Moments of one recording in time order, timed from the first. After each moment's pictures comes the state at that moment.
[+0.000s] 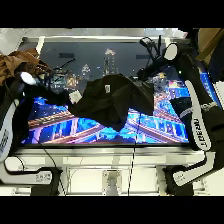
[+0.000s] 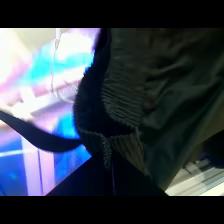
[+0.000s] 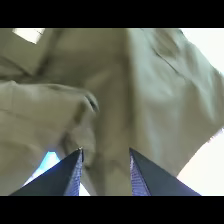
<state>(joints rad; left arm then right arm) 0.10 -1.43 1.12 1.00 -1.27 -1.32 0.18 -1.66 1.84 -1.39 1.34 1.27</state>
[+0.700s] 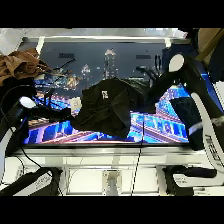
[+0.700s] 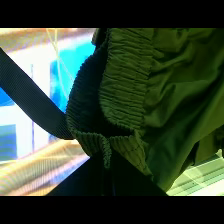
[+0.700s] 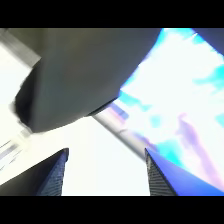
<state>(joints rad) 0.09 -1.15 0.77 0.94 -1.13 -1.31 0.25 -1.43 1.50 -1.12 1.71 1.28</state>
